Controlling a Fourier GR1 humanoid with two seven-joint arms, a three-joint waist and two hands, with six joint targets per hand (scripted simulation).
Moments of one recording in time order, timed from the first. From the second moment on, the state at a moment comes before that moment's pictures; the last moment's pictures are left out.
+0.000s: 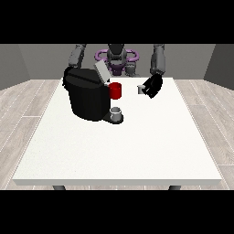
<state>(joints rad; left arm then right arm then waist) -0.56 0.27 -0.04 -0.73 -0.68 -0.06 -0.27 -0.20 -0.07 -0.13 -1.12 -0.08 -0.03 -0.28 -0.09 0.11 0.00</state>
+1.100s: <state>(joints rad) -0.73 0.23 0.04 -0.86 -0.60 -0.27 -0.09 -0.19 -0.11 -0.13 -1.07 -0.07 0.00 -0.30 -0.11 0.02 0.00</state>
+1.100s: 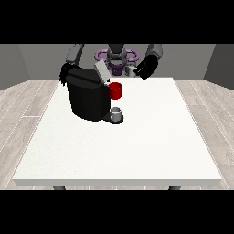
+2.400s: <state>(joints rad) -1.10 0.31 0.21 -0.80 -0.51 -0.23 0.06 -0.36 -0.16 -0.13 -1.01 -0.10 0.15 -0.42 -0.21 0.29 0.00</state>
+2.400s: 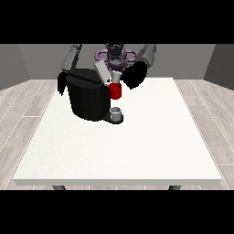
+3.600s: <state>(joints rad) -1.21 0.43 0.23 -0.69 -0.53 -0.20 0.00 -0.48 -0.16 -0.13 -0.98 -0.10 0.14 -0.39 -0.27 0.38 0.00</state>
